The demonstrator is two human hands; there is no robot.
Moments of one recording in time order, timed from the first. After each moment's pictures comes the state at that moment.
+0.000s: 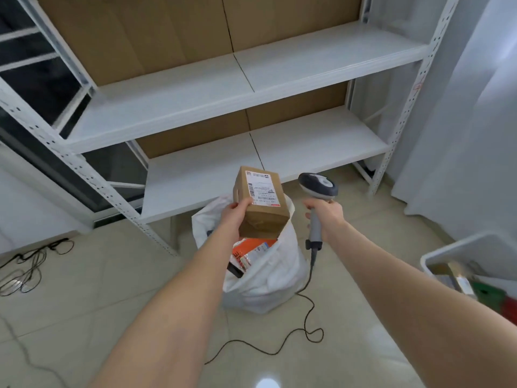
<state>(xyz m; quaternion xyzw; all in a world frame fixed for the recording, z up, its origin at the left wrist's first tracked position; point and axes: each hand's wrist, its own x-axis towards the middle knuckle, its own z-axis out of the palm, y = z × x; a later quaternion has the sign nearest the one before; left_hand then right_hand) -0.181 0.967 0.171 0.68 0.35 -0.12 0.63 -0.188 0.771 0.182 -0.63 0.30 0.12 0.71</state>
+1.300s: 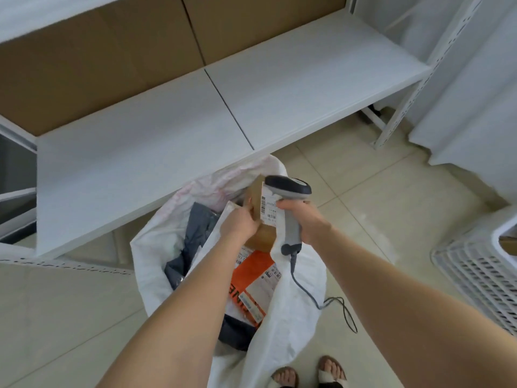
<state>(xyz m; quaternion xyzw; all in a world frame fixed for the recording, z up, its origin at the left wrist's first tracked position) 0.086 1.027 -0.157 0.95 0.04 -0.26 0.19 0.061 0.879 -0.124 -0.57 0.34 0.23 0.72</state>
